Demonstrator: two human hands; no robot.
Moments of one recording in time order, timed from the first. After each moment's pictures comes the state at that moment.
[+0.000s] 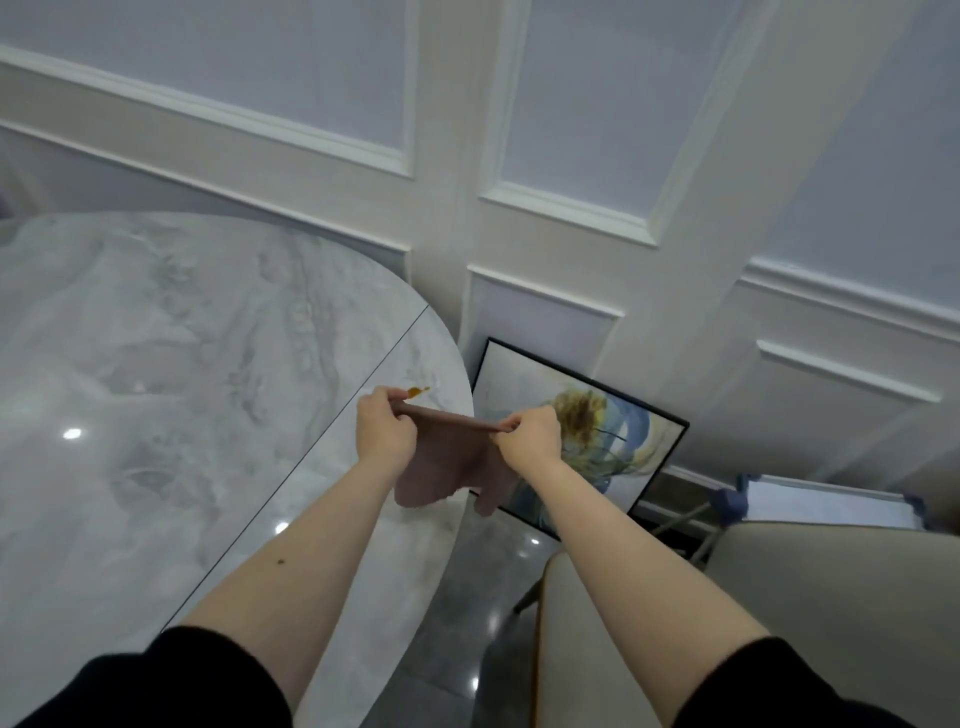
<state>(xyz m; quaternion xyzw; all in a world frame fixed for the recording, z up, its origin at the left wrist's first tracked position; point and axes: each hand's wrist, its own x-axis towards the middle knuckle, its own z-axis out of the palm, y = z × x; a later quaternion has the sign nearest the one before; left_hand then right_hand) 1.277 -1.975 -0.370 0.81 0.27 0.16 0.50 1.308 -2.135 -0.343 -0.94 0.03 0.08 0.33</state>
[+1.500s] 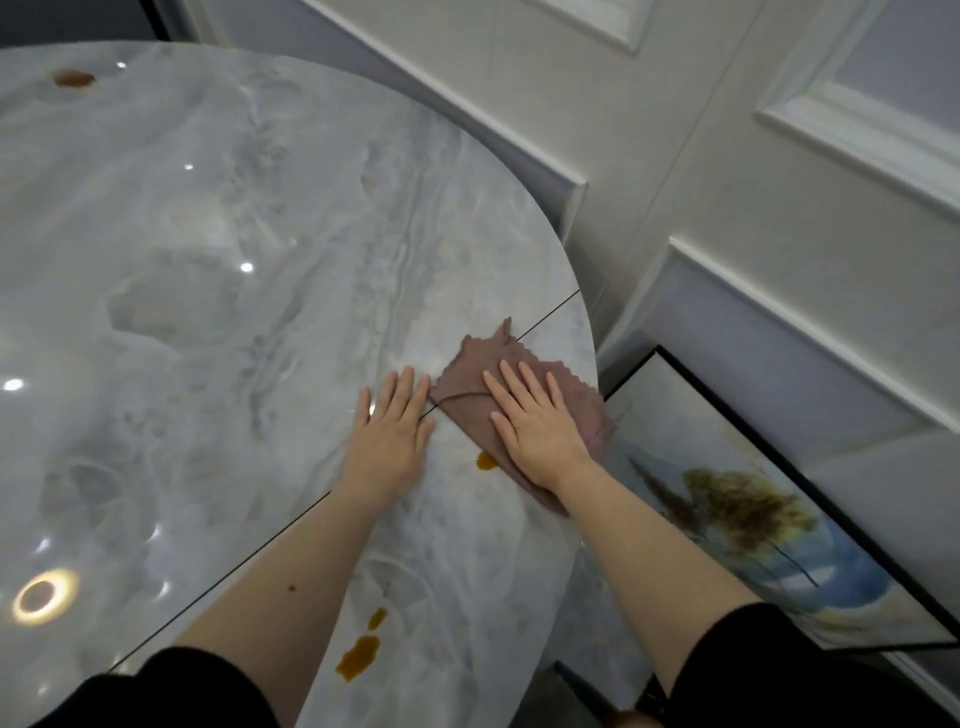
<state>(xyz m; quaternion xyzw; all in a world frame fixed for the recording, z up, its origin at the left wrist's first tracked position) 1.442 -1.840 -0.551 0.95 0.27 0.01 0.13 1.593 -1.986 -0.538 -0.86 -0.49 0.10 0.03</state>
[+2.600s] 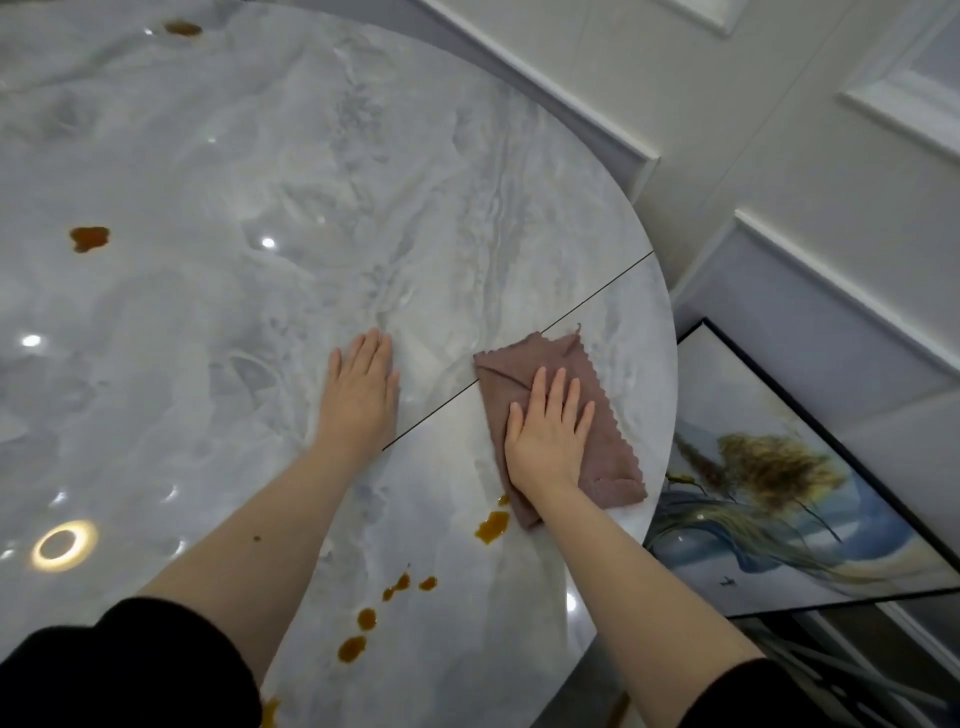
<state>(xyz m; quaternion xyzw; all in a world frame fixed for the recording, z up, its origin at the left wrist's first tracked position) 1.284 -1.781 -0.535 0.93 0.33 0.08 0.16 1.404 -1.957 -0.542 -0.96 -0.27 0.06 0.07</state>
